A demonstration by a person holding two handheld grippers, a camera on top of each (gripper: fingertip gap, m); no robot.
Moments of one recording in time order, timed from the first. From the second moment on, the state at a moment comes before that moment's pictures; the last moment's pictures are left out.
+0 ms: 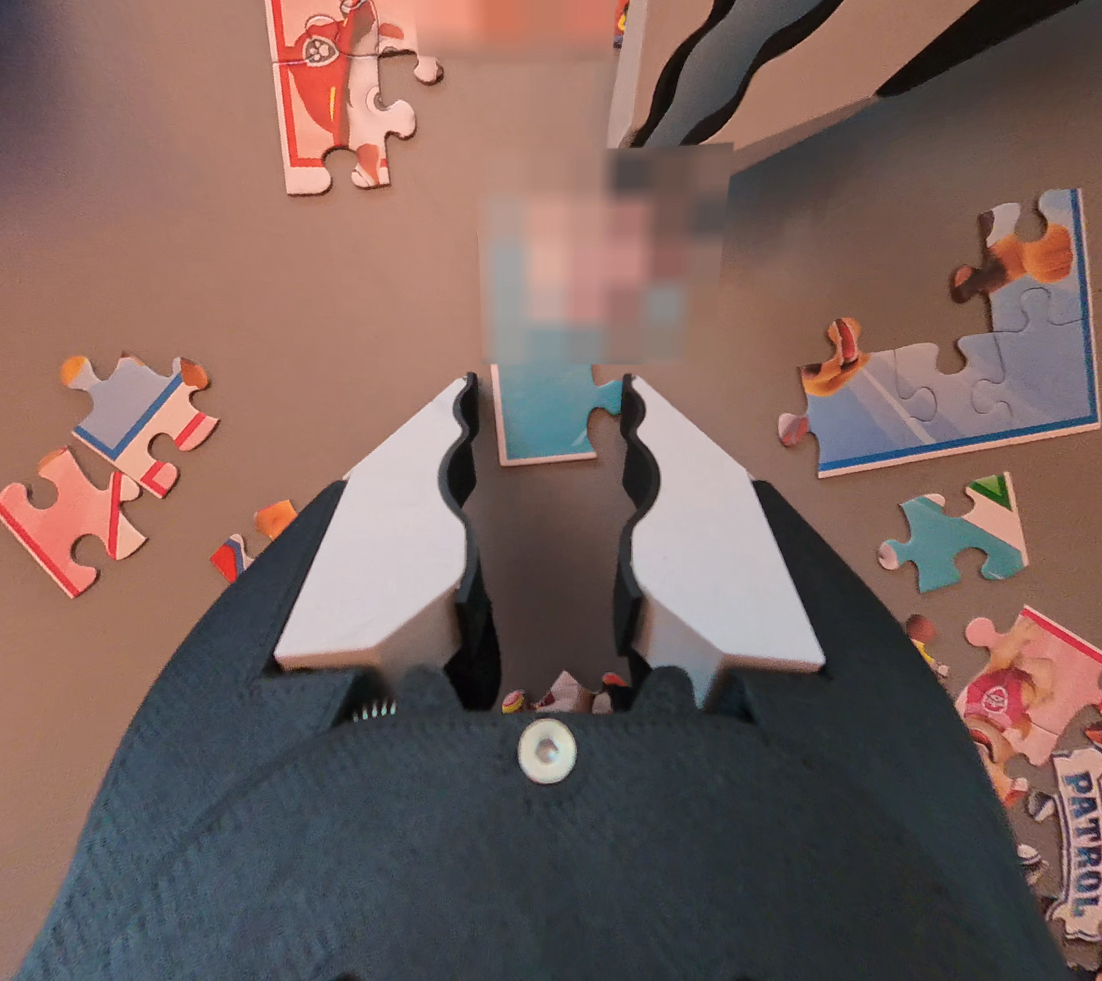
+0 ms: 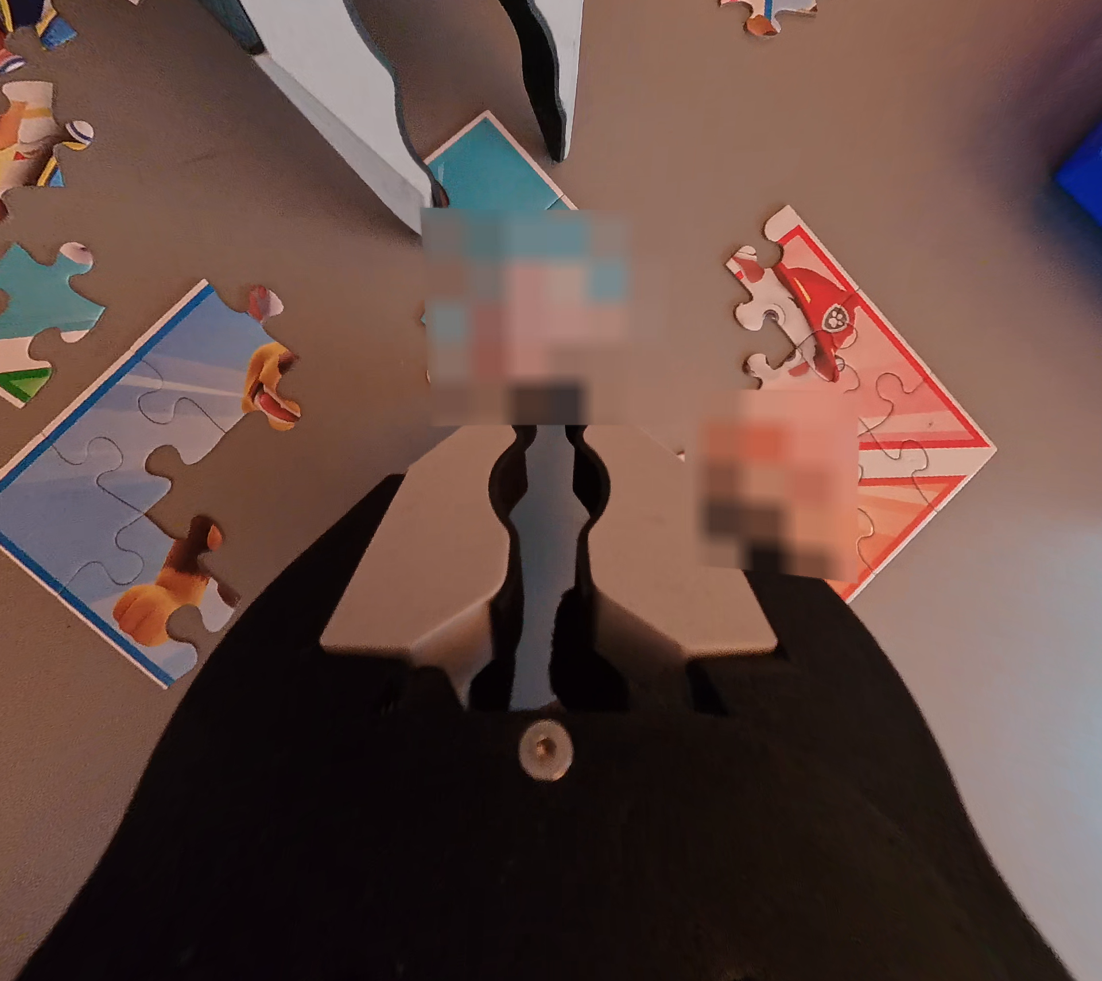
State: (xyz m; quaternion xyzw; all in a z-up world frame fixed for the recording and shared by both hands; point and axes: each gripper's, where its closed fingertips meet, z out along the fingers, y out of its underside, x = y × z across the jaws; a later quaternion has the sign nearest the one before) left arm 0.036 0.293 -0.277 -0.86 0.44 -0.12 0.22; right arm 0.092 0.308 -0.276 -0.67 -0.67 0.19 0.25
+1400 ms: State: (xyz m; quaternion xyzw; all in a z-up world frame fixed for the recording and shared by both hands) left arm -0.029 0.323 -0.235 -0.90 0.33 -0.06 0.29; right arm 0.104 0.353 -0.221 -0.71 -0.59 0.19 0.34
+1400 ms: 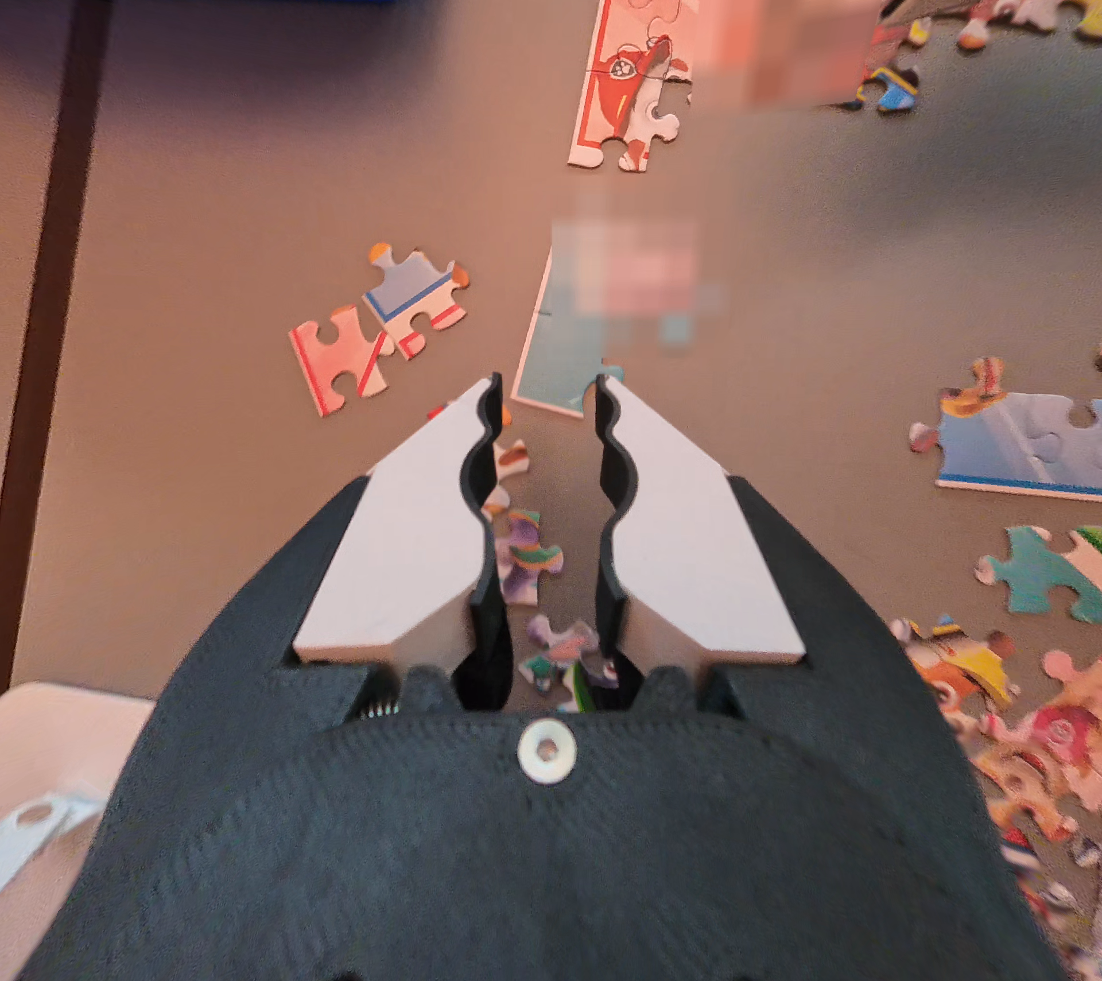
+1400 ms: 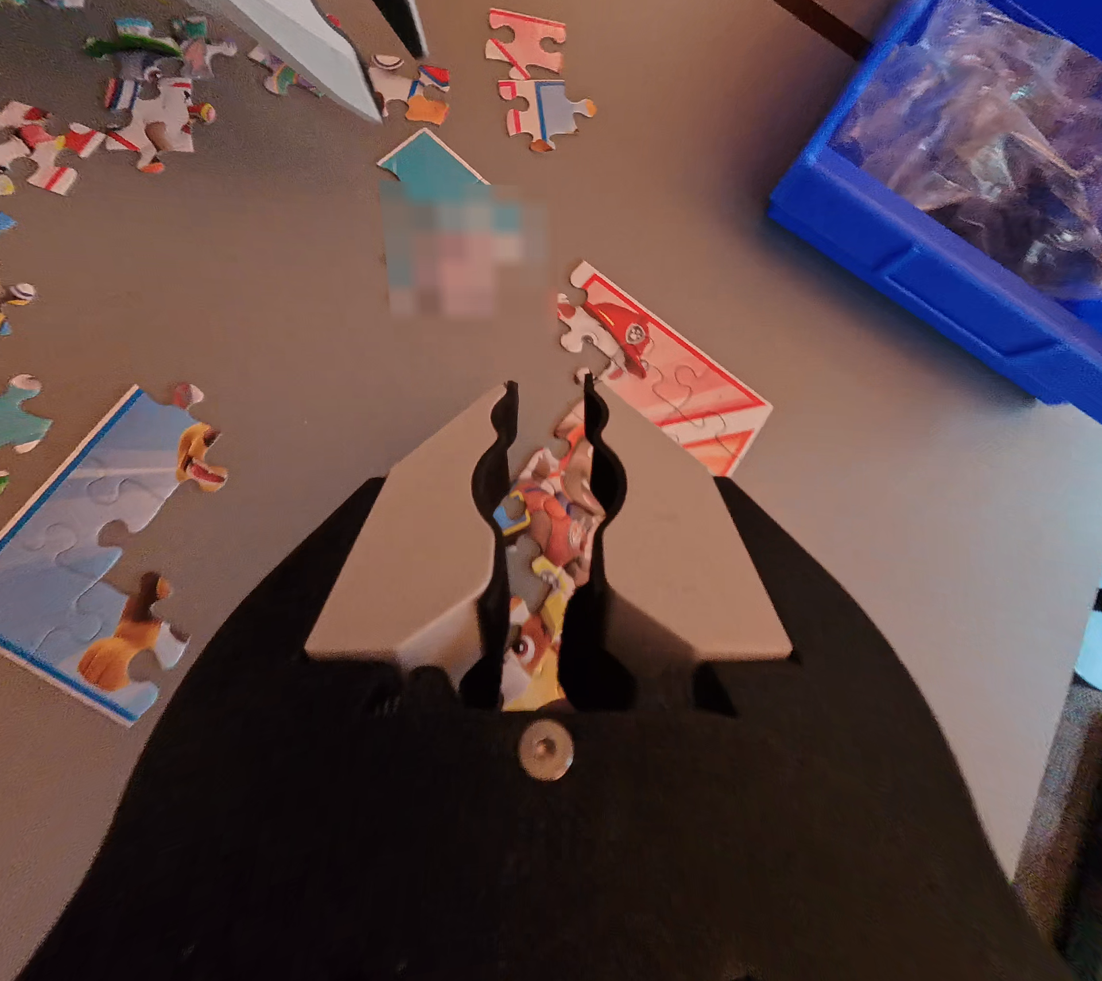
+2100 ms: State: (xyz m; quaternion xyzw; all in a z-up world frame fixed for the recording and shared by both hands) left arm -0.099 0.180 -0.246 -0.94 0.24 -0.04 0.22; right arm 0.182 0.318 -0.268 -0.75 -0.57 0.12 0.30
